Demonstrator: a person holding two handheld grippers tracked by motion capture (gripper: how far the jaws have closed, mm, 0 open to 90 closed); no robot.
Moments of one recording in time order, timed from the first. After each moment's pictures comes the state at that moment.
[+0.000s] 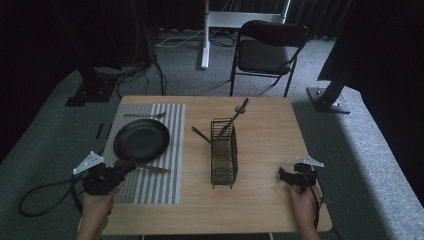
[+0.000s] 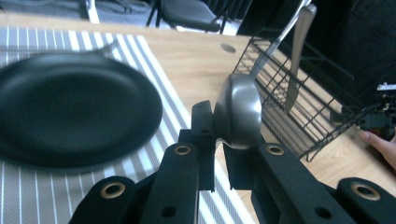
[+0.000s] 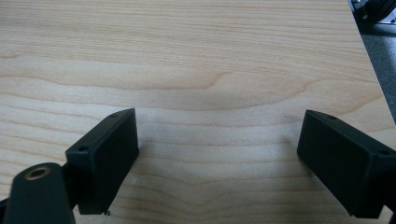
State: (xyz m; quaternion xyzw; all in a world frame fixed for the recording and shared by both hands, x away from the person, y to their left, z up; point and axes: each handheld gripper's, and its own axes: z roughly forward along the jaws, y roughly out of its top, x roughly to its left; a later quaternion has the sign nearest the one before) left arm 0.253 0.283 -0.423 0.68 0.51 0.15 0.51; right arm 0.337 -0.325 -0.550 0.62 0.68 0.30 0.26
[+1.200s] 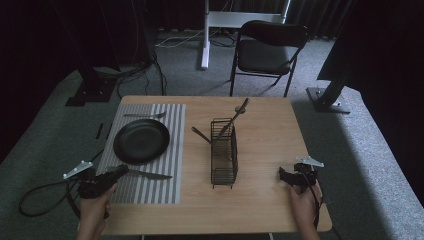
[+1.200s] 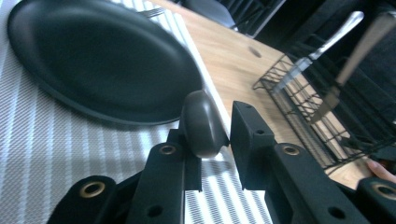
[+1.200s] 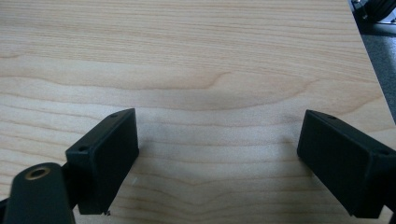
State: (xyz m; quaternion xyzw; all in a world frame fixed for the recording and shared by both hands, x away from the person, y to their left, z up) left arm 0.265 0.326 -0.479 0.60 0.58 0.09 0.54; right arm 0.337 -0.325 -0.550 0.62 0.68 0.30 0.26
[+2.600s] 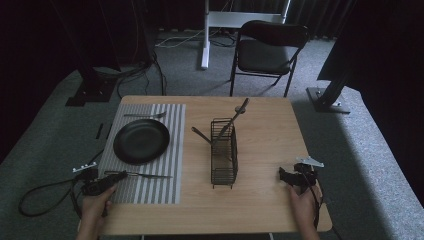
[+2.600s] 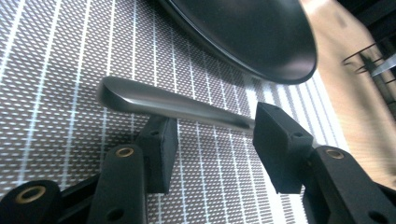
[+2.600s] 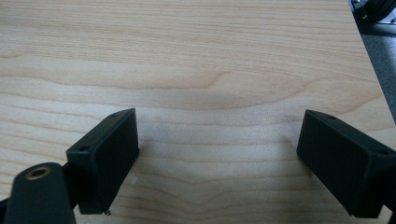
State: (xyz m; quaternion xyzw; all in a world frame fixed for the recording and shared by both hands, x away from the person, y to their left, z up) left arm 0.297 0.352 -0.541 0.60 0.67 0.06 0.44; right arm 0.336 -0.325 -0.550 0.62 0.68 0.30 0.26
